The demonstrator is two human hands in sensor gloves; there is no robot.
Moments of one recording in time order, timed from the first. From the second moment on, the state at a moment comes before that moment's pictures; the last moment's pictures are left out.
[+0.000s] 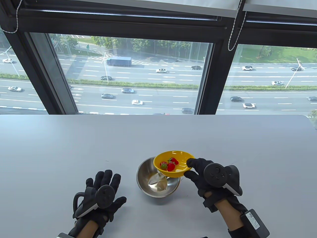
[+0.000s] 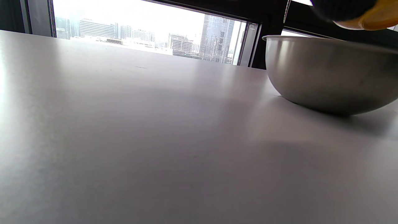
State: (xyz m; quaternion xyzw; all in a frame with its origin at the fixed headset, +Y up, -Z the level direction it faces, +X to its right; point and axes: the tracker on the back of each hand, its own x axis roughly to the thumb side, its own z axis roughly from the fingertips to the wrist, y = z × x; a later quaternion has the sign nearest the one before) left_hand -0.219 -0.747 -0.300 -0.05 -0.10 0.07 0.99; right_hand 0.159 -0.652 -0.343 0.17 -0.08 0.96 0.20
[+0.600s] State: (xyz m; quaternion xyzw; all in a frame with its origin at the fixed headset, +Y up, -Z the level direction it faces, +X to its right) left_hand -0.218 -0.747 -0.300 -0.05 -0.10 0.07 0.99; right_hand 0.132 -0.676 -0.344 0.19 -0.01 0.95 0.26
